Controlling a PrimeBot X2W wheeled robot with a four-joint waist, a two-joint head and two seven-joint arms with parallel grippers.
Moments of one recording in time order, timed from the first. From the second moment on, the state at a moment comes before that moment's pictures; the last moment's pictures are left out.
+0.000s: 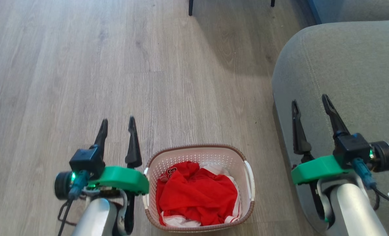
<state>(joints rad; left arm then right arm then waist) -0.12 0.05 -0.31 0.11 -0.29 0.18 -0.25 -0.14 -0.06 0.11 0.03 0.02 0.12 -0.25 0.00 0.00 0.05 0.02</state>
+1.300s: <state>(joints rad) -0.10 0.05 -0.31 0.22 -0.35 0.12 -0.25 -0.14 -0.05 0.10 0.23 0.05 0.12 -0.25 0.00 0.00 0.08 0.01</state>
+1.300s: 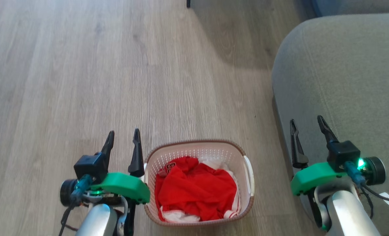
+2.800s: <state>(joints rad) -0.75 0.03 -0.64 1.02 -0.71 0.04 -0.25 -0.78 -0.08 0.41 0.97 0.48 0.12 -0.07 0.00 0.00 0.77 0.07</state>
